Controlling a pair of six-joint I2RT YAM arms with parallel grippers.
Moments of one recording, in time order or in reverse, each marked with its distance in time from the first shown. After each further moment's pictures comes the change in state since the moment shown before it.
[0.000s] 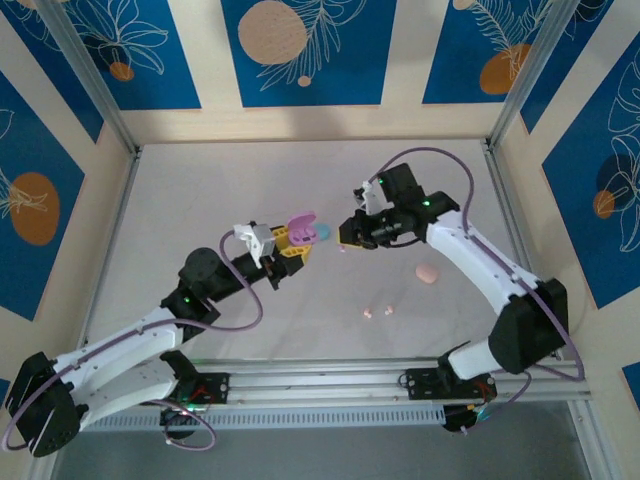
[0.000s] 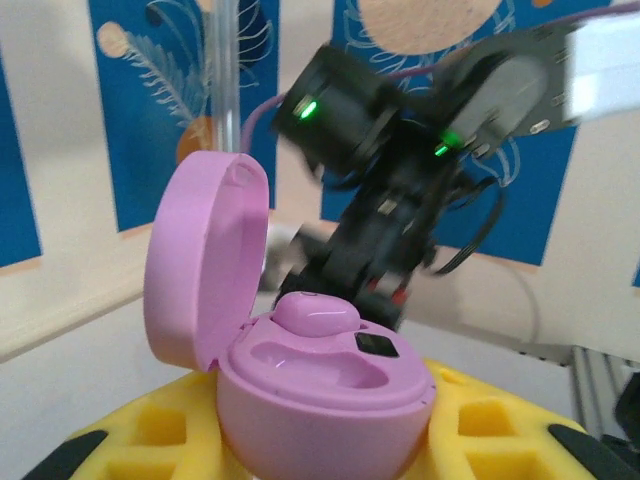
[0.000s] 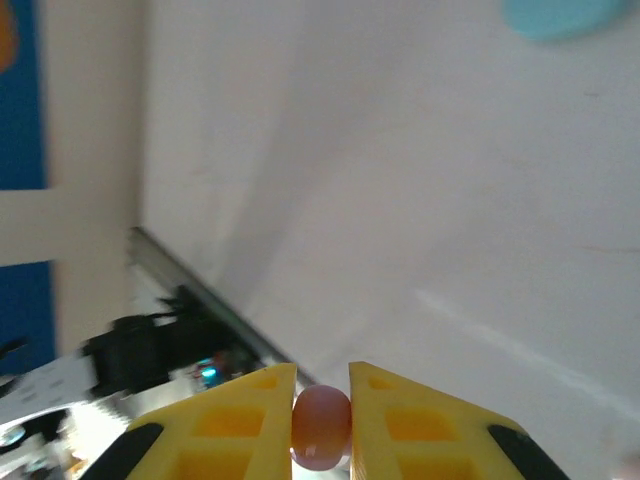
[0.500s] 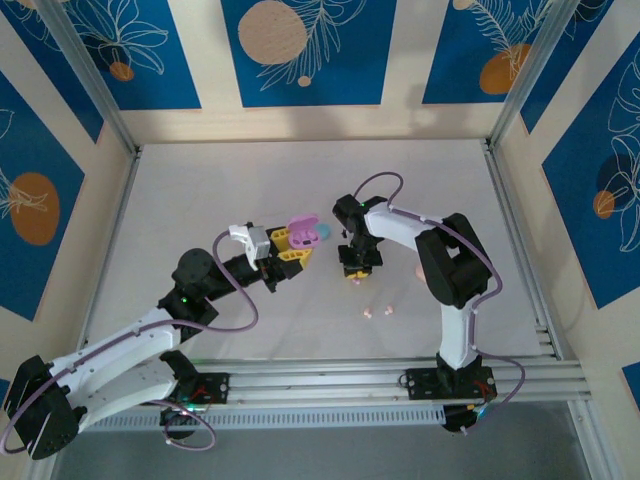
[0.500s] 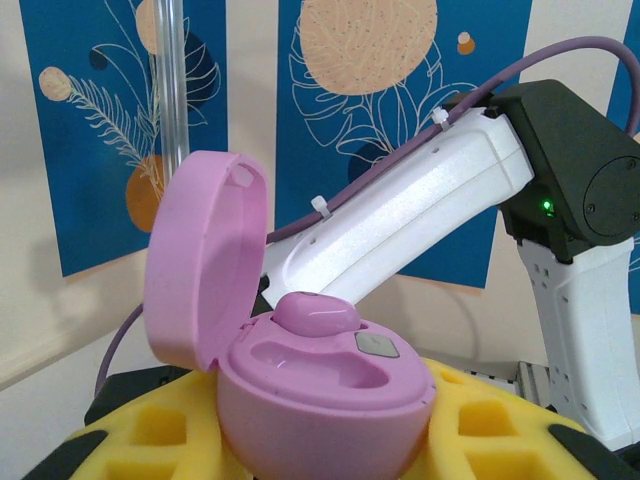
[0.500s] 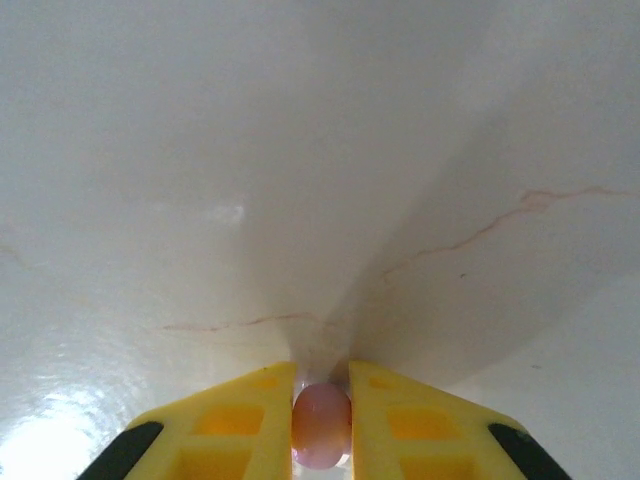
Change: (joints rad) left arm 0.001 -0.027 0.016 0.048 0.121 -0.035; right arm 0.110 0.544 0.089 -0.186 0.523 -0.078
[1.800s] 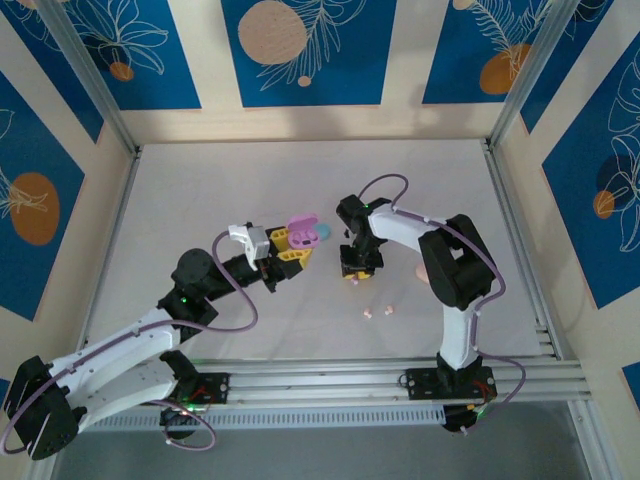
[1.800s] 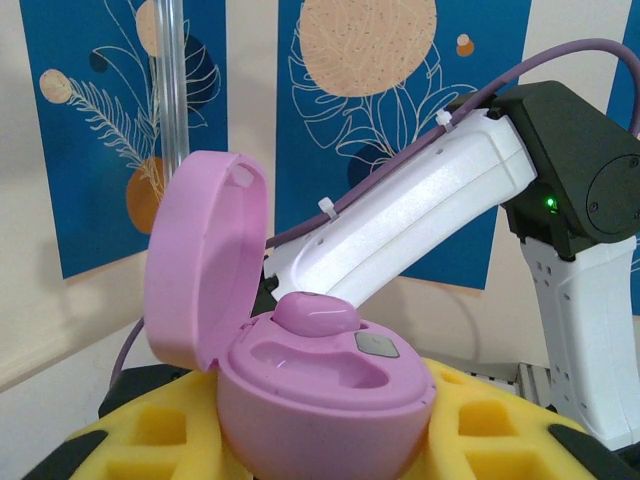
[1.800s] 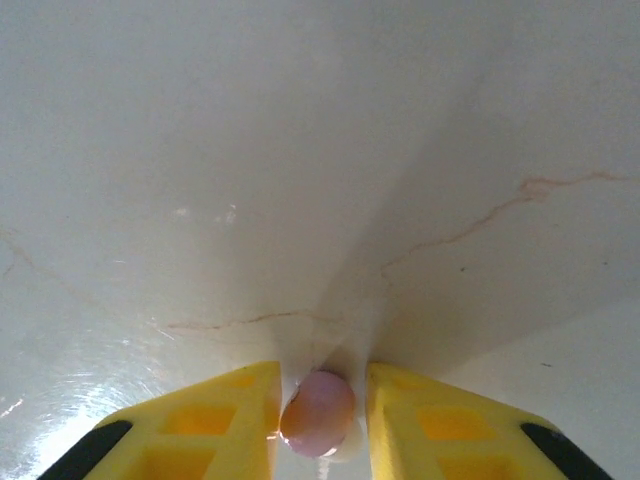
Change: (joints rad) left arm 0.000 -0.003 0.000 0.000 0.000 0.000; right arm -0.016 -0.014 -0.034 0.037 -0.021 0.029
